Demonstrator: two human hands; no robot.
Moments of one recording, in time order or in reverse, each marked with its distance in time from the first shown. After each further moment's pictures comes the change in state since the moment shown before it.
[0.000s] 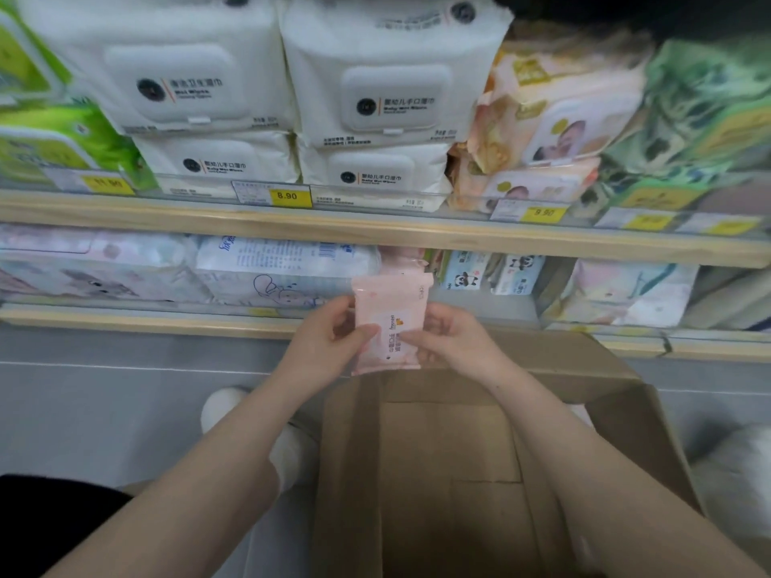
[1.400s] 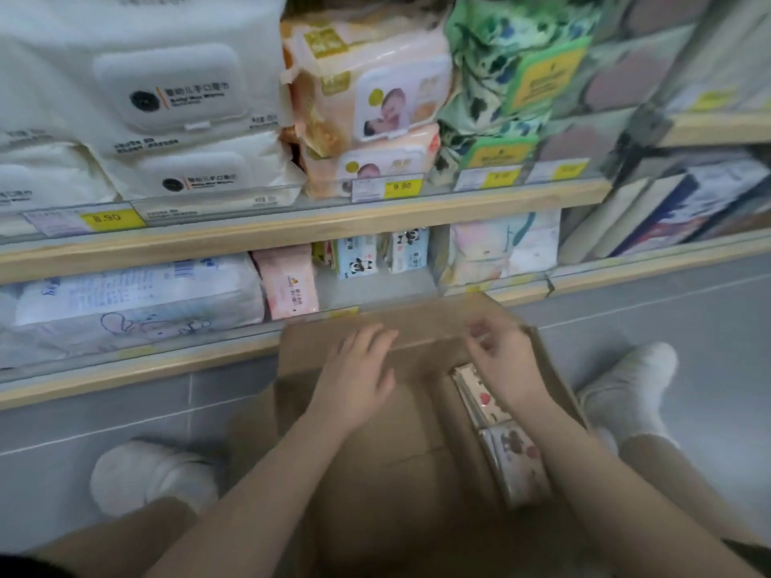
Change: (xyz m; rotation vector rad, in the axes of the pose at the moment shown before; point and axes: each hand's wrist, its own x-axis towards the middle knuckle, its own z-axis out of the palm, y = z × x) left_hand 0.014 -0.019 0.153 0.787 -0.240 0.462; right_hand -0.099 0.084 -0.111 -0.510 0.719 0.130
